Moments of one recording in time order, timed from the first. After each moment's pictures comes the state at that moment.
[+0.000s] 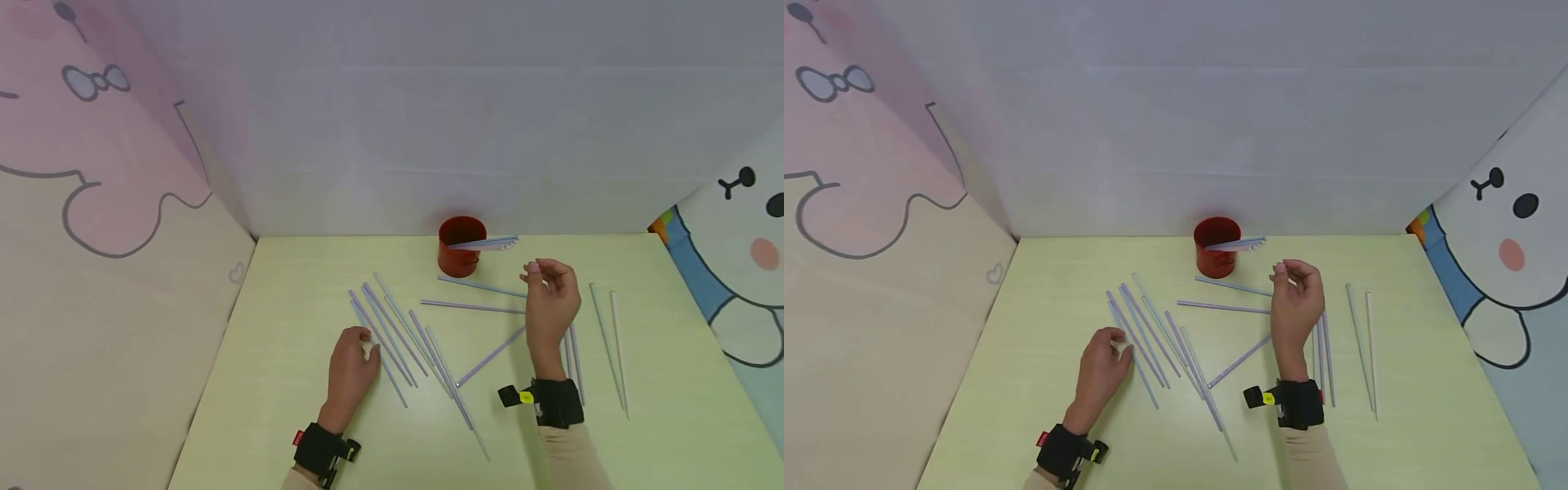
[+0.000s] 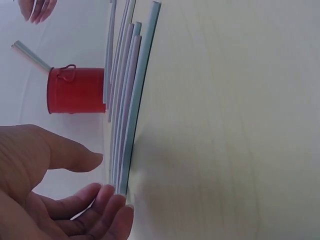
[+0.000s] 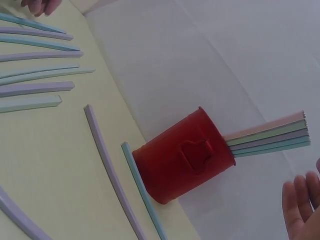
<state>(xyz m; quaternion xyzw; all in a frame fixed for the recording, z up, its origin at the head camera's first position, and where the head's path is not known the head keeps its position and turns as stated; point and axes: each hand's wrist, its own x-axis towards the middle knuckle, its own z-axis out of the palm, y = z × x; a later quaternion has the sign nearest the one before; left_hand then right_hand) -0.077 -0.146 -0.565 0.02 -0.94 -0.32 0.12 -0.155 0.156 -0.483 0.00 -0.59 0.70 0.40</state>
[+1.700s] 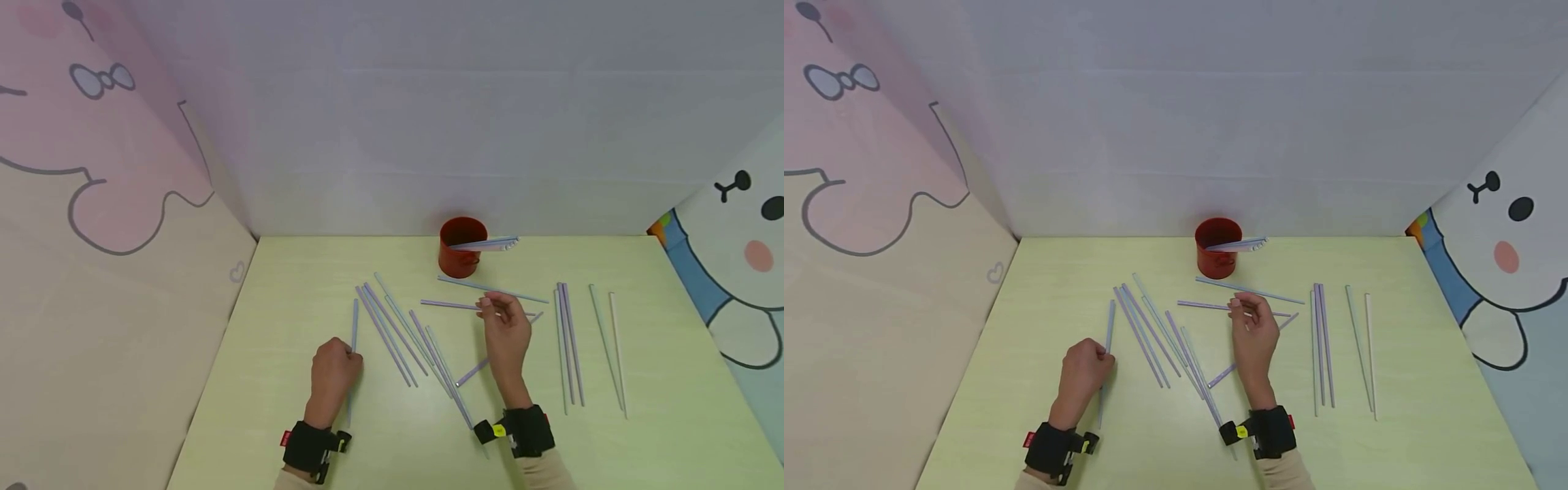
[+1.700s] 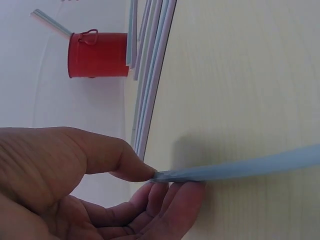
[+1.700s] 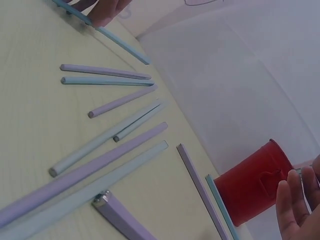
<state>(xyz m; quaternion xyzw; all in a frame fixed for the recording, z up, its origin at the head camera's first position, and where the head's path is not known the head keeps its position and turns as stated) -0.073 -0.172 -0.549 0.09 -0.94 -0.31 0.04 -0.121 0.111 -0.541 -0.01 -0.65 0.71 0.28</state>
